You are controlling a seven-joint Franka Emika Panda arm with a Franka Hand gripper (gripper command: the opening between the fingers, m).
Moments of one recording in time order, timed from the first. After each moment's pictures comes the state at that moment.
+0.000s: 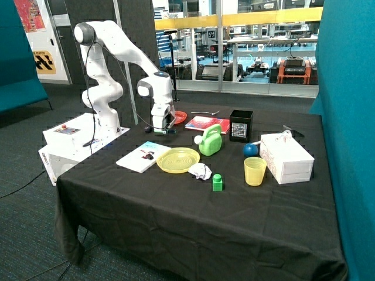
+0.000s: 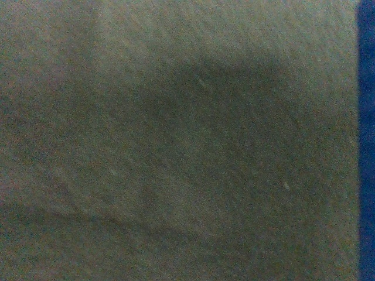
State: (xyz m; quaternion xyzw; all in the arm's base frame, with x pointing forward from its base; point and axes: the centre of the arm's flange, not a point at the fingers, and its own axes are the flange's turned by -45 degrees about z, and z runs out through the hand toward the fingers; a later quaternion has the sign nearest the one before) arm 0.446 -0.049 0.304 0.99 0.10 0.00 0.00
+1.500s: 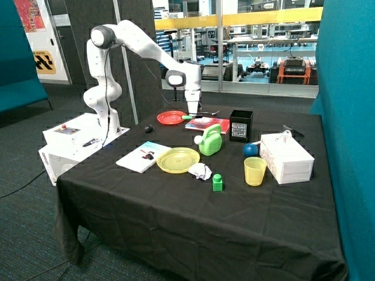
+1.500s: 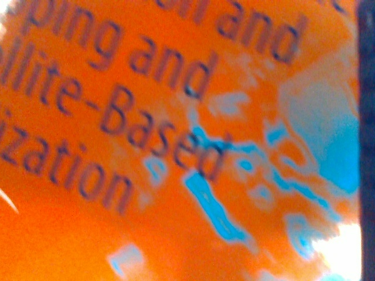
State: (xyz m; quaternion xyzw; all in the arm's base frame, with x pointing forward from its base) arm 0.530 0.112 0.329 0.97 0.22 0.00 0.00
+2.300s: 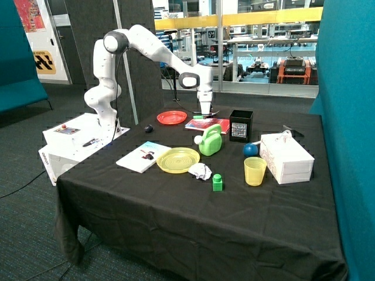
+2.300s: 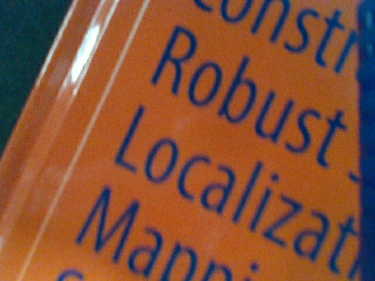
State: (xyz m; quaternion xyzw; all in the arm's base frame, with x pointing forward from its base) arm 0.568 0.173 0.309 0.97 0.23 0.00 0.00
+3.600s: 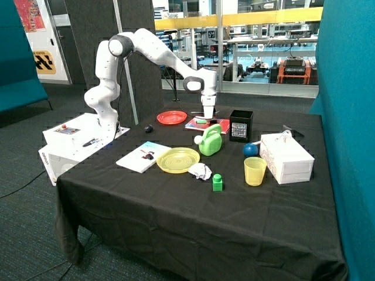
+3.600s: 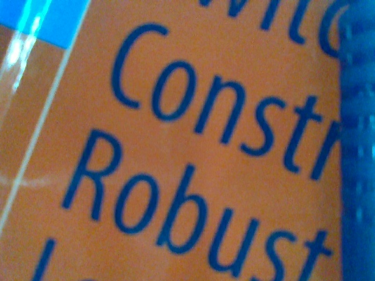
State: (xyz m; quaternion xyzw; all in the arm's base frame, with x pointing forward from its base) arm 0.589 0.172 0.291 0.98 0.20 0.00 0.00
